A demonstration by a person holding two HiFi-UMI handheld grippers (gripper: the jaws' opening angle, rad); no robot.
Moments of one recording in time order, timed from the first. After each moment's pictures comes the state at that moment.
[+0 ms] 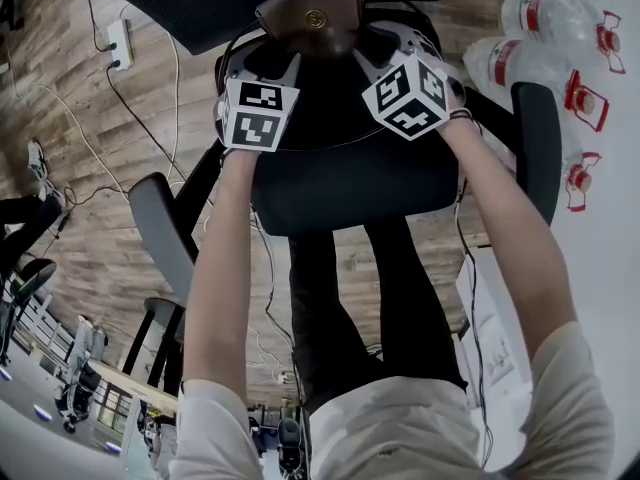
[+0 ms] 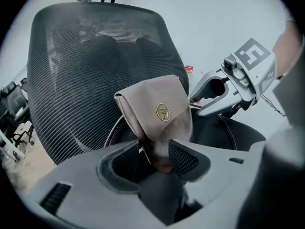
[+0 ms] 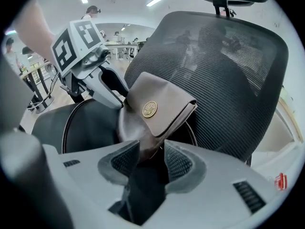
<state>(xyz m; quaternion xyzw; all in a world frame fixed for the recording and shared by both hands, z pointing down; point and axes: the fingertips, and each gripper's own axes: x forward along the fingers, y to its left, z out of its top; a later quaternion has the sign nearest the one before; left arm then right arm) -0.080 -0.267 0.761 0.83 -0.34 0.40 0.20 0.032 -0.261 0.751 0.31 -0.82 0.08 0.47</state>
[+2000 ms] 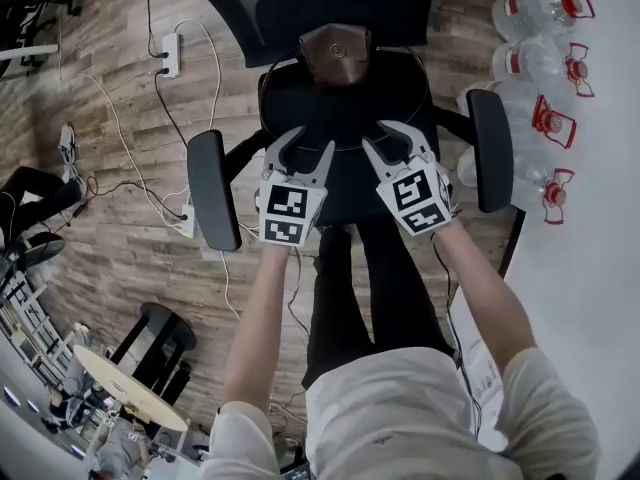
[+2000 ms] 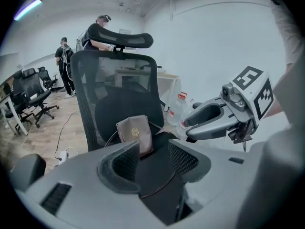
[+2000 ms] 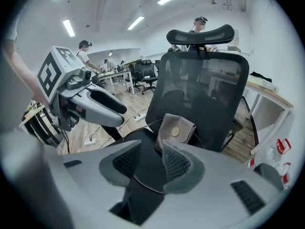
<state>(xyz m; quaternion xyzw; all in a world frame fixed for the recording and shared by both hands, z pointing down) -0.072 -0.130 0.575 0.84 -0.40 0.29 0.23 0.009 -0.126 0.584 0.35 -0.85 0.17 0.35</state>
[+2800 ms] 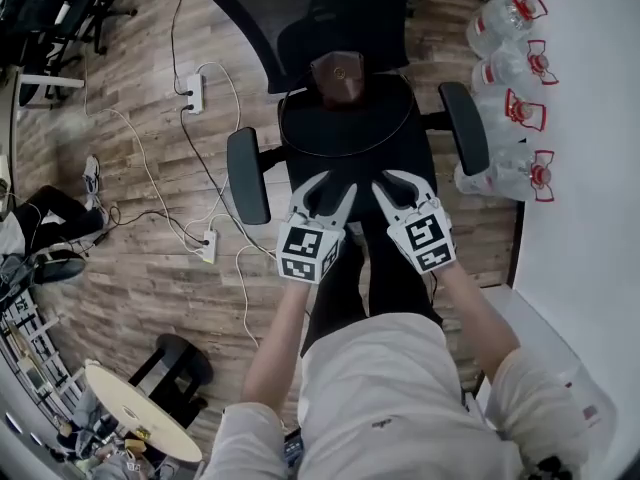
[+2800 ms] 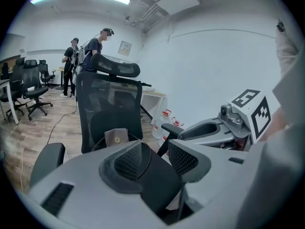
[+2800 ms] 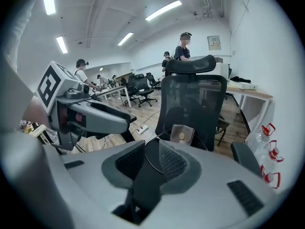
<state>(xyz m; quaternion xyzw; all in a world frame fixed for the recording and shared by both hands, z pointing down) -0.067 -0.013 0.441 0.87 -0.37 0.19 0.25 -0.005 -0.002 0.456 0.41 -0.85 0.20 0.27</state>
